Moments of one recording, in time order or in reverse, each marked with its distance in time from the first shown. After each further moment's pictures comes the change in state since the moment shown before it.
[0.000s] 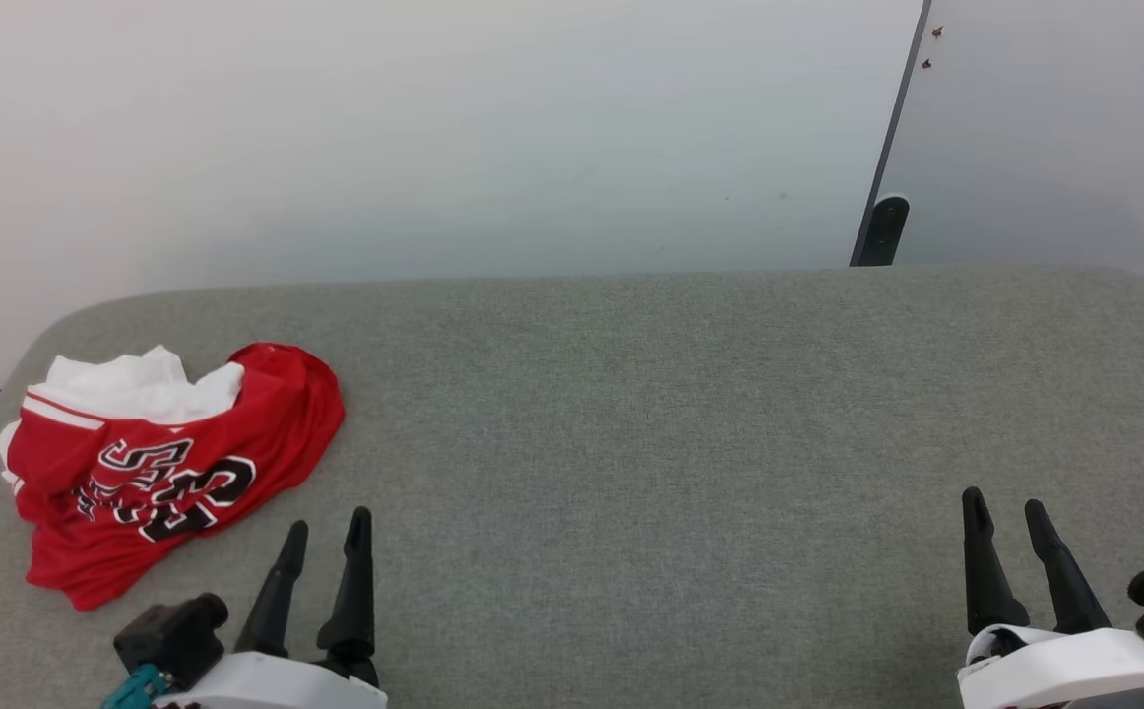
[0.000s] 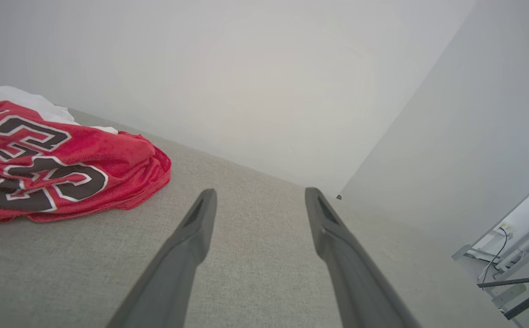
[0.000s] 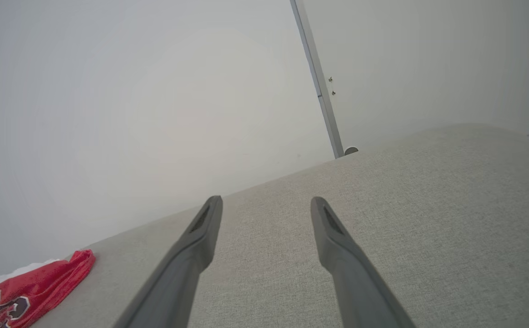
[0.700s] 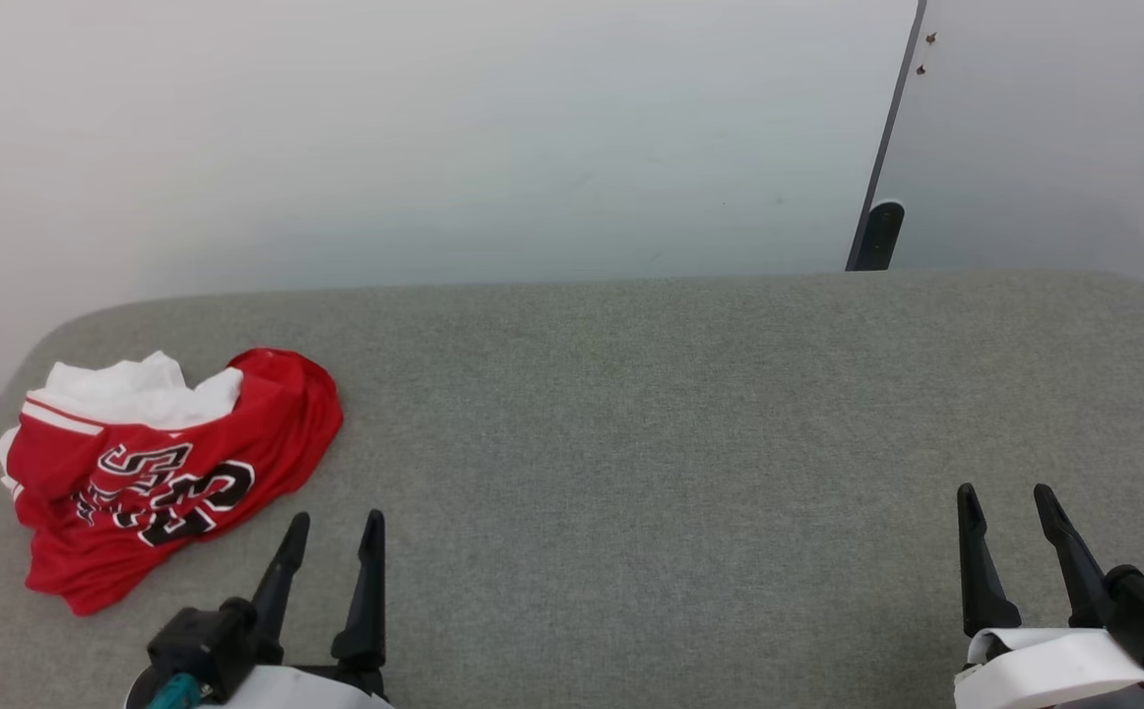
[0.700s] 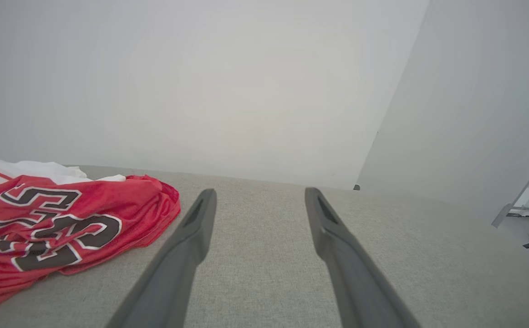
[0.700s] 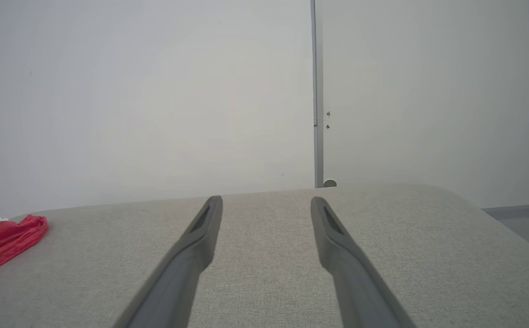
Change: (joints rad) left arm 0.025 -0.013 0.015 -0.049 0.278 -0.005 -0.046; right arm 0.004 0.015 -0.029 -0.028 -0.318 0.000 -0.045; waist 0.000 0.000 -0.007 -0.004
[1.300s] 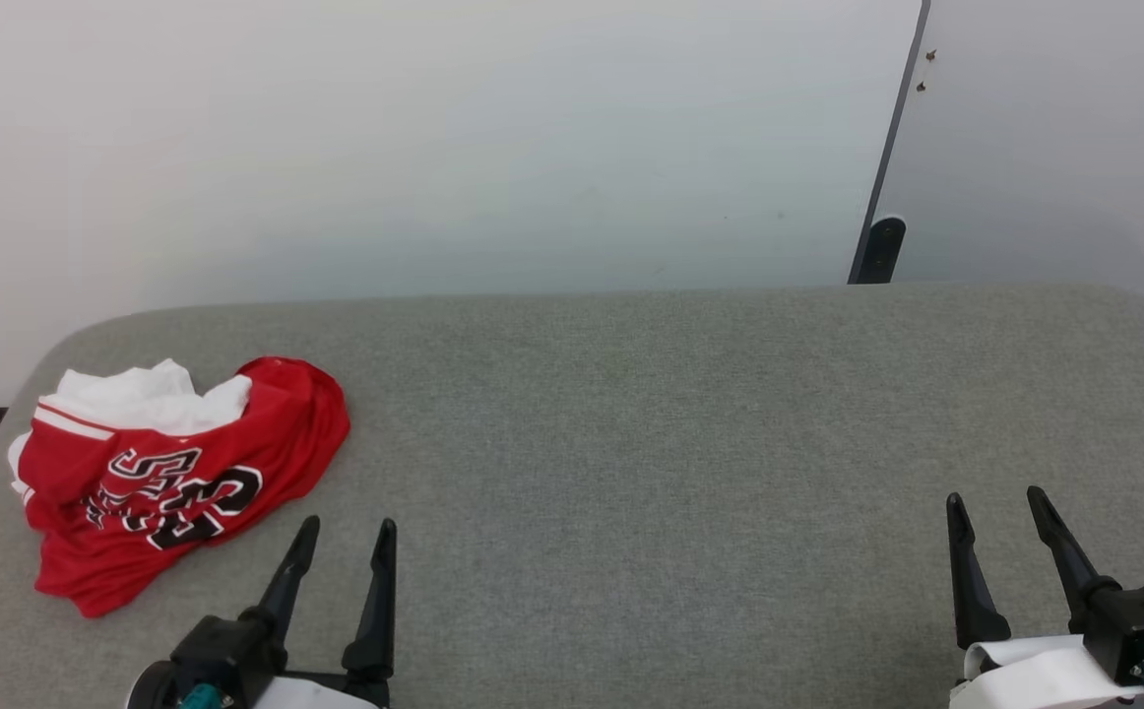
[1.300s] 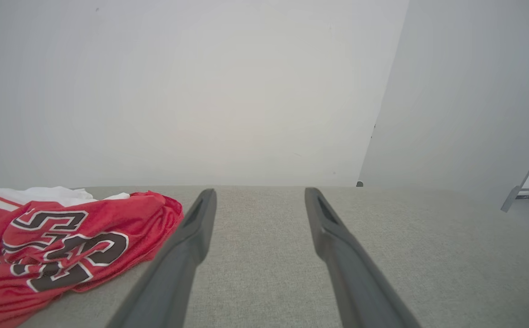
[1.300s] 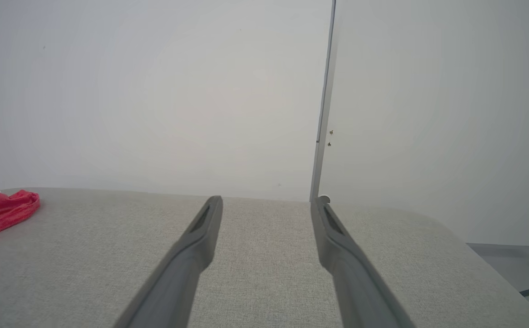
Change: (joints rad) left arm 0.010 0.014 -0.024 0.004 0.078 -0.001 -0.032; right arm 0.017 0.001 0.005 -0.017 -0.143 0.000 -0.032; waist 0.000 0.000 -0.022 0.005
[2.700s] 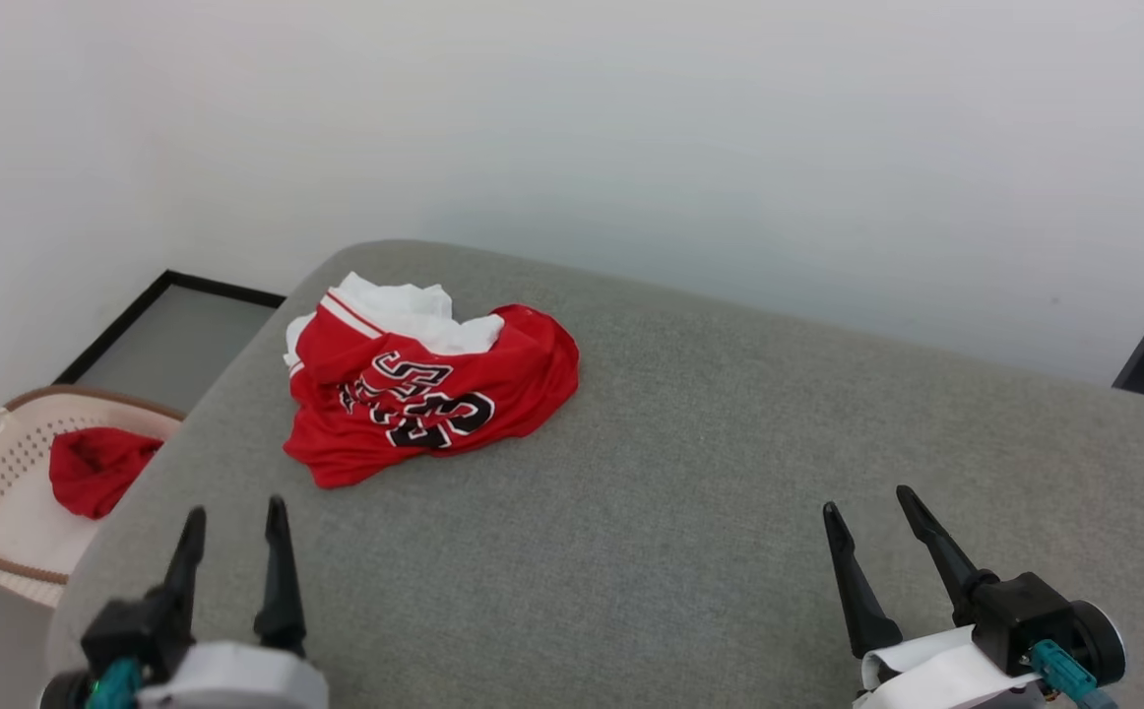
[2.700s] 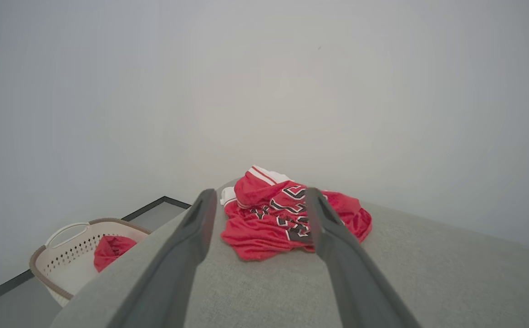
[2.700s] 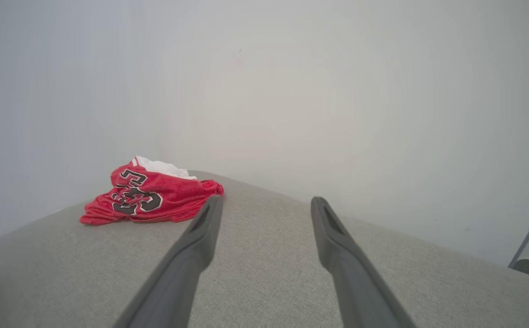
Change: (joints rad) left arm -0.061 -0.032 0.186 0.078 0.067 0.046 -0.006; right arm -0.044 0.000 0.196 0.059 0.051 0.000 -0.007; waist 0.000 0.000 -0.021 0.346
